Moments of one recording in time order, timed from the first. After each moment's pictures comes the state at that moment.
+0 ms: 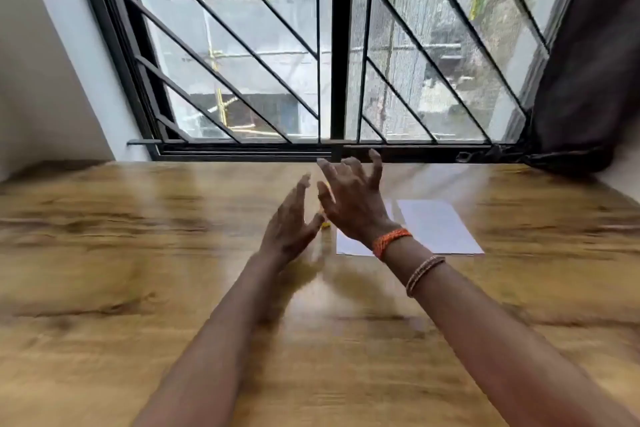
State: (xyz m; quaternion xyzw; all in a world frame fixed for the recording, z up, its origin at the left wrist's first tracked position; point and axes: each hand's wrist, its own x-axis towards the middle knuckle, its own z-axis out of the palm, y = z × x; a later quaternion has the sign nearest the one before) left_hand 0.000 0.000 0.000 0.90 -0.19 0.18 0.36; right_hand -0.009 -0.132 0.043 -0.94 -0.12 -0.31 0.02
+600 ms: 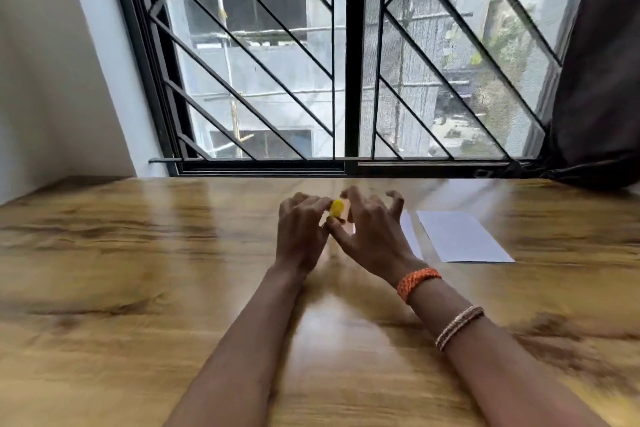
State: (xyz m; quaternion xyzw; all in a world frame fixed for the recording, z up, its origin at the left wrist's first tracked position) left_hand -0.008 -0.003 -0.006 0.87 -0.19 0.39 0.24; right_hand -0.034 -0.131 0.005 -0.90 -0.16 -0.36 0.17
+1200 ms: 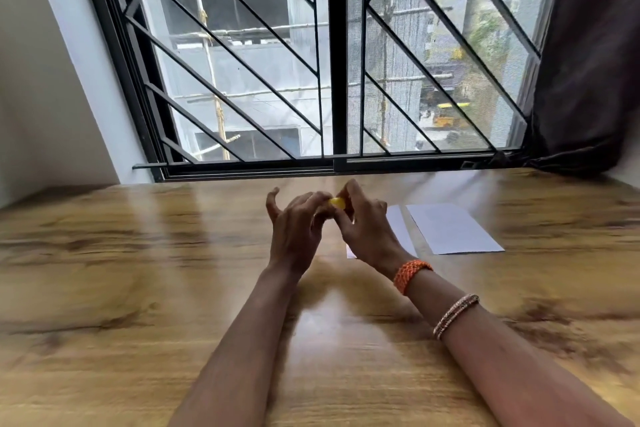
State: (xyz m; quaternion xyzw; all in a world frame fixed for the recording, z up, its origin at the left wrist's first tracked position) left_hand -0.013 -0.004 -0.006 0.85 -0.21 0.41 0.25; right_hand -0.028 -0.130 0.004 -0.85 -0.18 -0.34 0.36
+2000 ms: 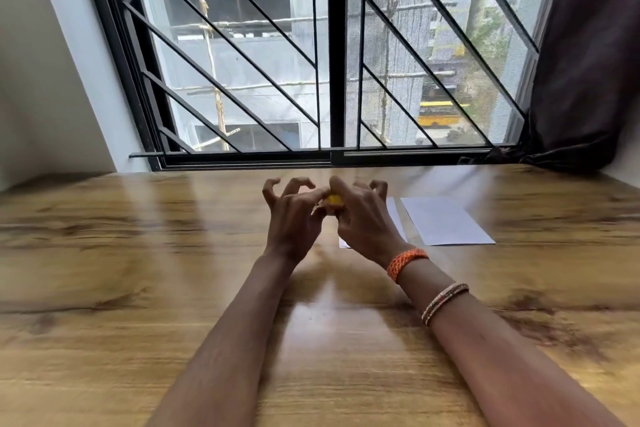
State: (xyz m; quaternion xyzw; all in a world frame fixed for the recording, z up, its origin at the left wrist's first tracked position) left_hand -0.015 -0.011 -0.005 0.86 -0.21 0.43 0.18; right_hand -0.035 -0.141 0.005 -0.87 -0.23 -0.39 0.21
